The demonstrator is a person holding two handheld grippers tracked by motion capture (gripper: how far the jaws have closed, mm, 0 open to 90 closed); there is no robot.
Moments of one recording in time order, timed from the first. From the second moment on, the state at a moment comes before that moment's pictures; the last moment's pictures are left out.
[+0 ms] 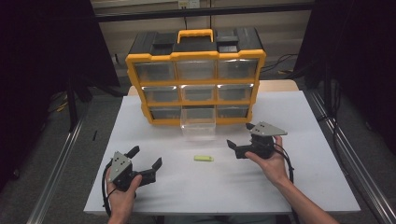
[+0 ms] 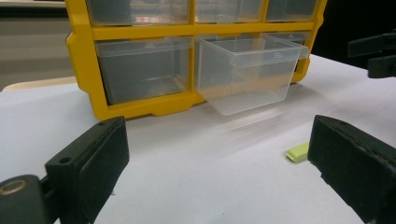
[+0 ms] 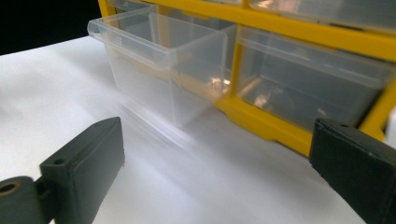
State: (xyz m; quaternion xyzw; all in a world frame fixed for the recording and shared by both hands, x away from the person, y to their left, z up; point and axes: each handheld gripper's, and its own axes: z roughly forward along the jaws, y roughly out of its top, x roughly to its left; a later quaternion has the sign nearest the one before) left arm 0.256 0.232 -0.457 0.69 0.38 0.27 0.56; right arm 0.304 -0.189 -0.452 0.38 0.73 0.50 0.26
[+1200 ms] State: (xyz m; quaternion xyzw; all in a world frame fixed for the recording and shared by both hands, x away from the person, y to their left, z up) left arm 0.256 0.233 -0.460 0.69 0.39 0.26 0.56; right arm 0.237 -0.277 -0.451 0.44 0.69 0.50 0.30
